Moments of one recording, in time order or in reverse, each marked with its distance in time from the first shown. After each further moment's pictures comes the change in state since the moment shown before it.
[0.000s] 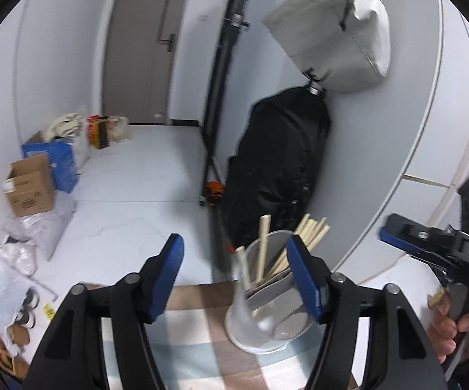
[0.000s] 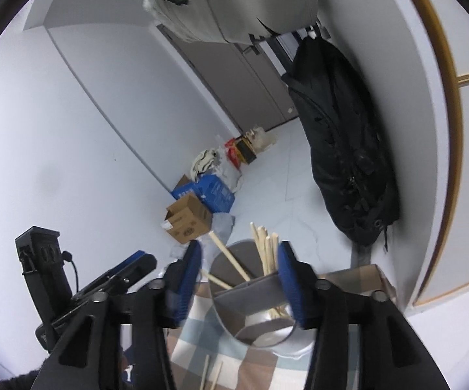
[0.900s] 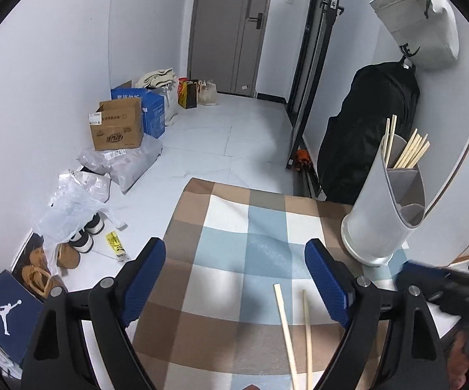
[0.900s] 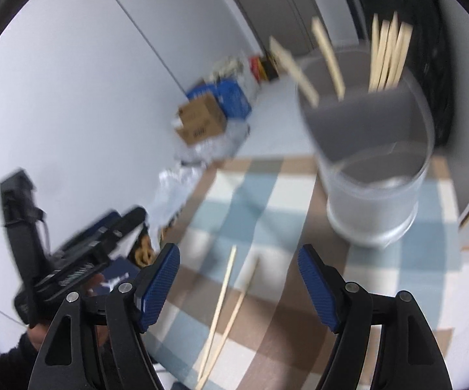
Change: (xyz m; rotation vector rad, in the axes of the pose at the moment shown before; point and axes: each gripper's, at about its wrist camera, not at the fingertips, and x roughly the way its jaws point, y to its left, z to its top) left arm -0.031 0.078 -0.115 -0.160 0.074 0.305; right arm 0.102 0.069 -0.157 -0.153 0.429 -0.027
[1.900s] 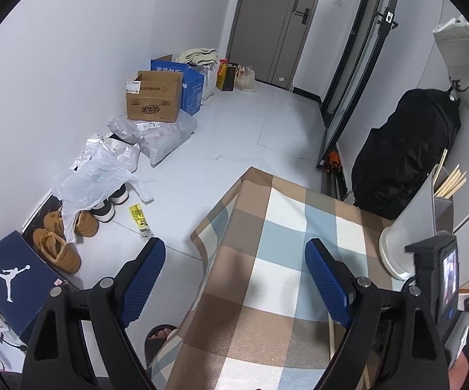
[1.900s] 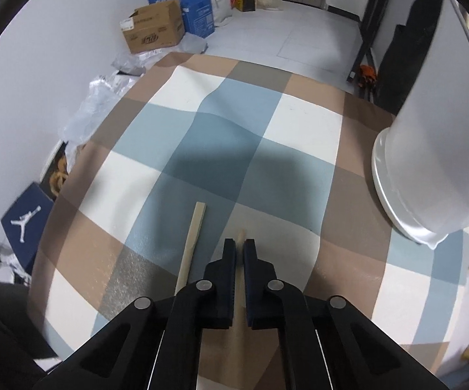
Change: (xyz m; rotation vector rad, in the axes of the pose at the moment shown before) left arm 0.003 0.065 -0.002 -0.153 0.068 0.086; right arm 0.108 0.032 -0.011 -0.152 0.262 -0.356
